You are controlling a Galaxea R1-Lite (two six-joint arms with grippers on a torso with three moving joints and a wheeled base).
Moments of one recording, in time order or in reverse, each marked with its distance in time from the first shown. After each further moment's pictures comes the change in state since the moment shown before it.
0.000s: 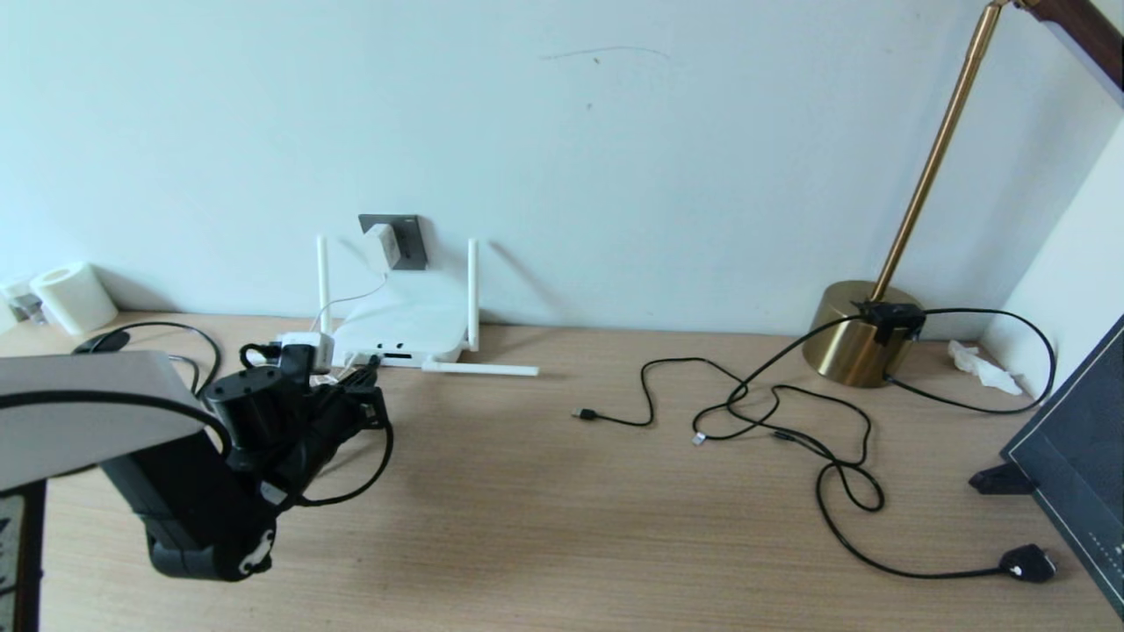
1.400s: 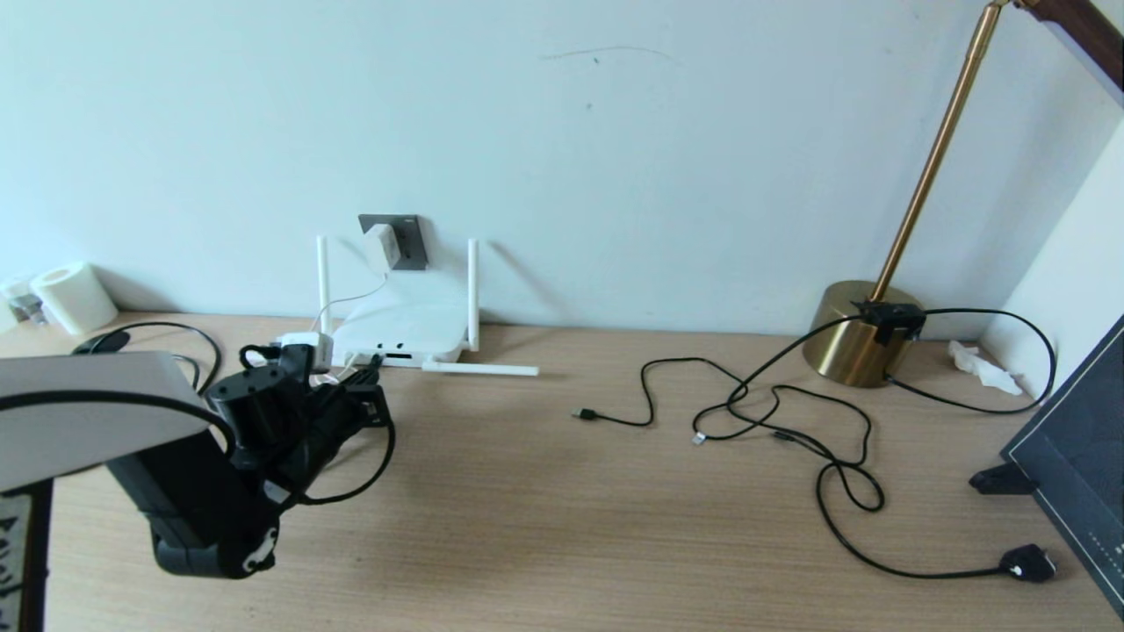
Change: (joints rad) left arm 0.001 0.013 -0.015 0.000 -0.006 -0.035; right arm 0.000 0.000 0.000 0.000 0.000 0.000
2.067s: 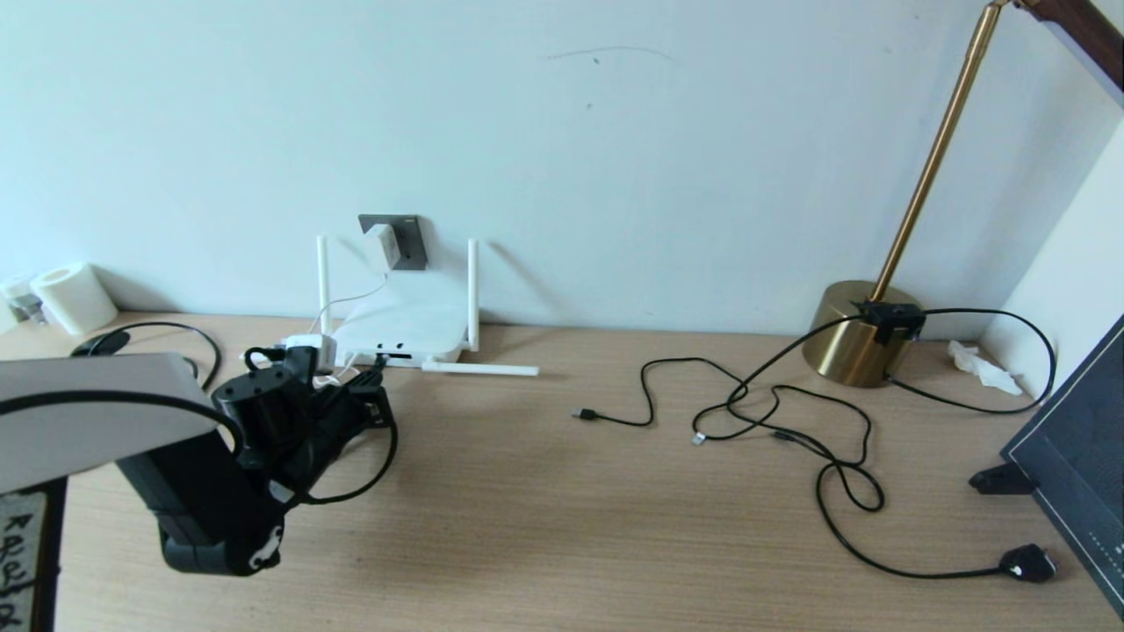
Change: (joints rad) left arm 0.003 0.026 -0.021 0.000 -0.016 -0.014; right arm 0.000 0.000 0.000 0.000 -0.001 0.000
